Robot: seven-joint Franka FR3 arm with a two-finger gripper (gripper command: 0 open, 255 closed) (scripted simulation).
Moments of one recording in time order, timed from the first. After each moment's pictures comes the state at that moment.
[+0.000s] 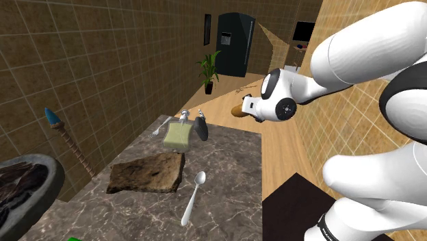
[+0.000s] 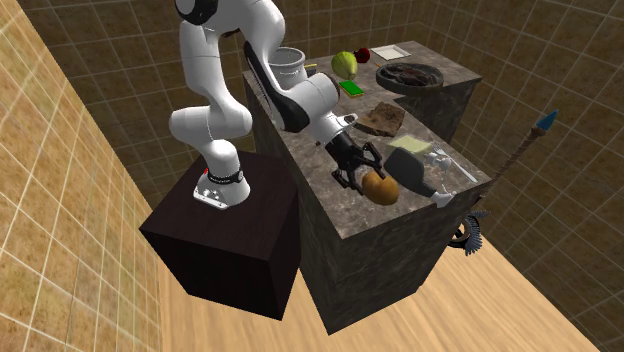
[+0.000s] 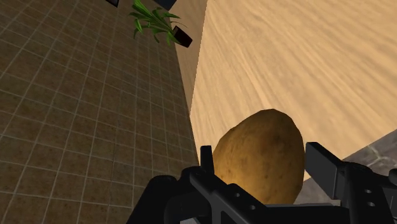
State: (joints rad) arm -1.17 -0.51 0.99 -2.48 -2.41 3.06 0.76
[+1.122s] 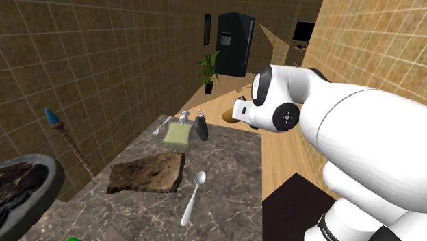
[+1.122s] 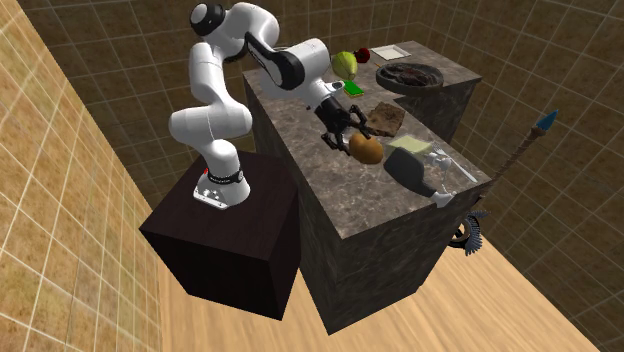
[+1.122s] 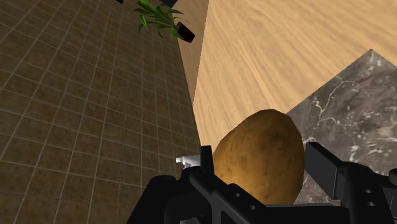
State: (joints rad) arm -1.09 -1.10 1.03 -2.52 -2.22 3.51 0.92
